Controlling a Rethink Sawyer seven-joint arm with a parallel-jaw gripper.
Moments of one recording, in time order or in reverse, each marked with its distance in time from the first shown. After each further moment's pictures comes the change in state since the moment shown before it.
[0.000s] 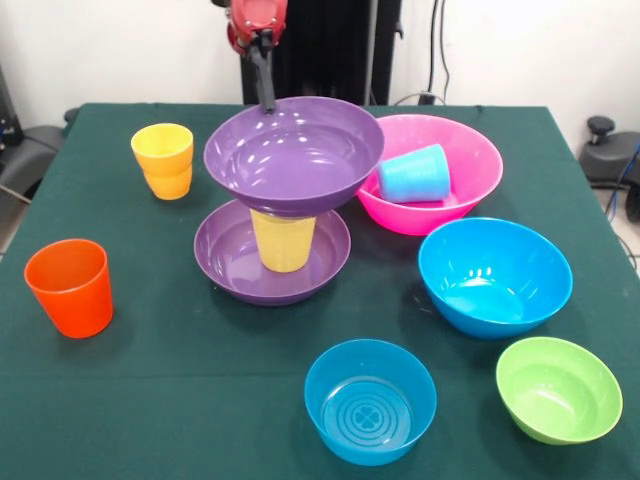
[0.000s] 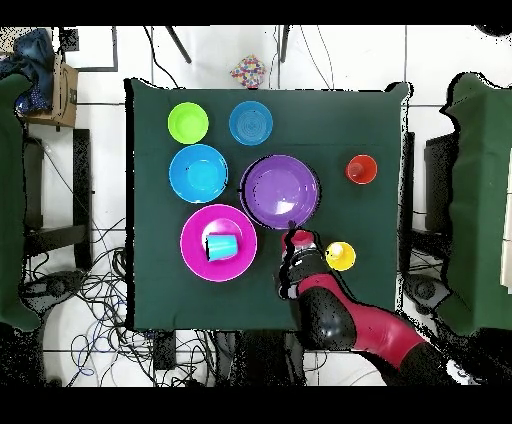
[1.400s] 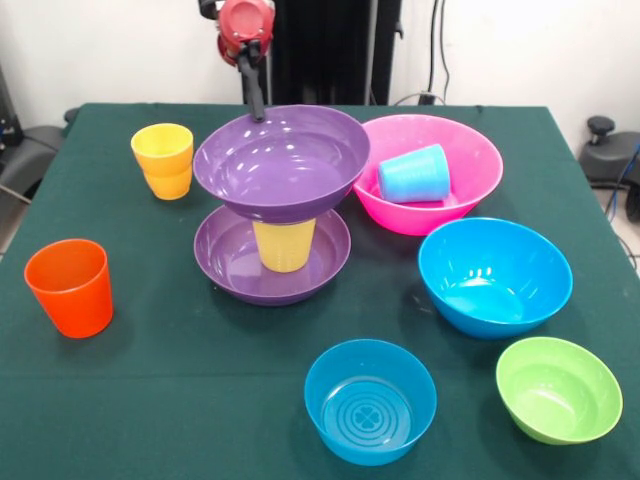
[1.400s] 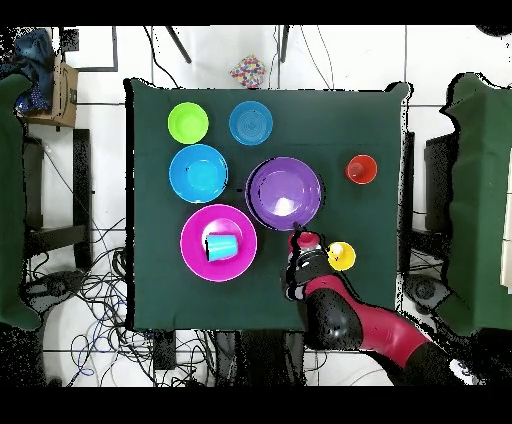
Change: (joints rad) arm -0.050 0.059 0.002 -0.030 -0.059 0.000 0.000
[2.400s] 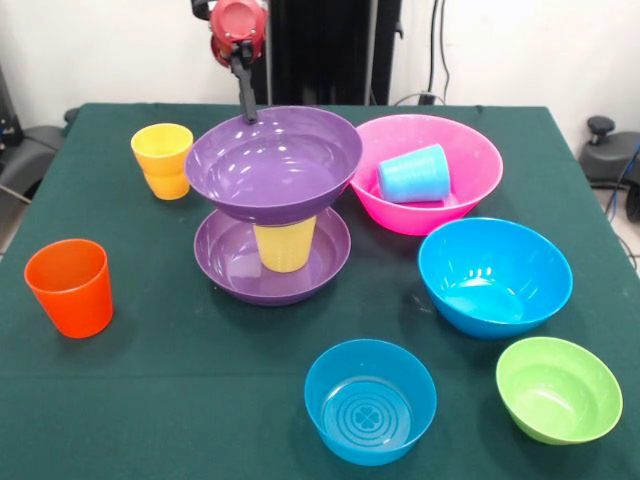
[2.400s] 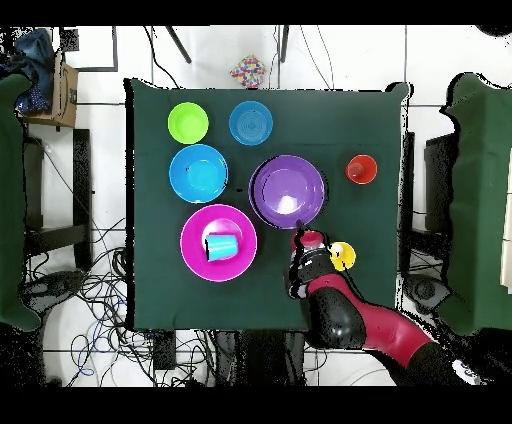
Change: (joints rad) arm -0.007 0.001 0.002 -0.011 -0.005 0.000 0.000
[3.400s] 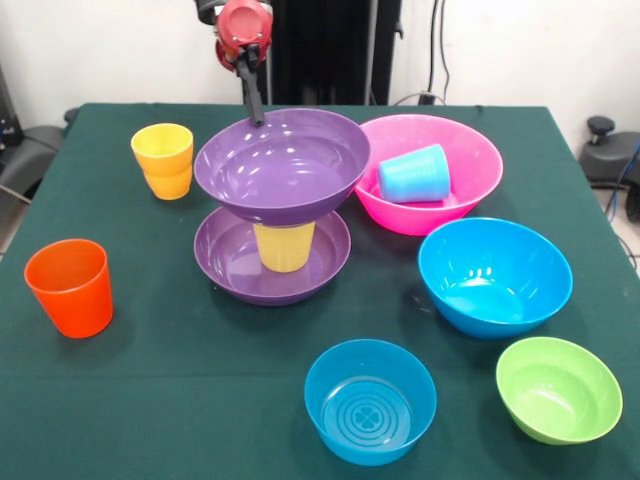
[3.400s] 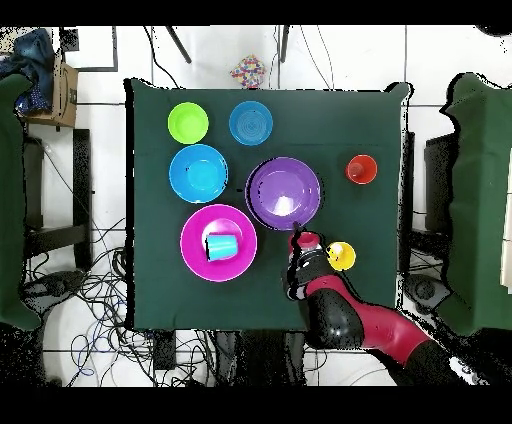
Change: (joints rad) arm -0.003 0.025 0.000 -0.008 -0.036 0.000 0.000
